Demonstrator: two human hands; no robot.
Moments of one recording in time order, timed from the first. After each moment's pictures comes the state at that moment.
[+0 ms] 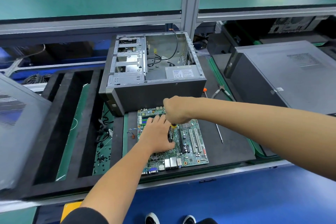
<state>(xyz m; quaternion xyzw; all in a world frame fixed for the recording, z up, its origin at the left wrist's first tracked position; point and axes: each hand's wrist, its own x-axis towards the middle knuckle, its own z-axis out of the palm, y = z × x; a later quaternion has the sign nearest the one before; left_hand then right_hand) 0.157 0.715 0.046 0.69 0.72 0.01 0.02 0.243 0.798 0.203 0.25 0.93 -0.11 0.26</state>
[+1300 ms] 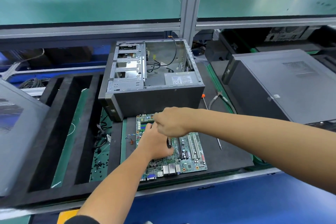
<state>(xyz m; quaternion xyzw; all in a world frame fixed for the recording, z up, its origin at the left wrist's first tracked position) 0.156 0.717 0.044 0.69 0.72 0.01 0.06 0.247 0.788 0.199 0.16 0.96 -0.13 0.22</state>
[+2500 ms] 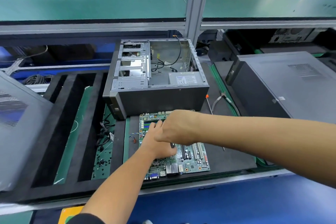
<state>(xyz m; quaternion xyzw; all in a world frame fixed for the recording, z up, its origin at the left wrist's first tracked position) 0.155 0.715 0.041 0.69 0.72 0.03 0.09 0.249 0.771 0.209 -0.13 0.94 0.21 0.25</state>
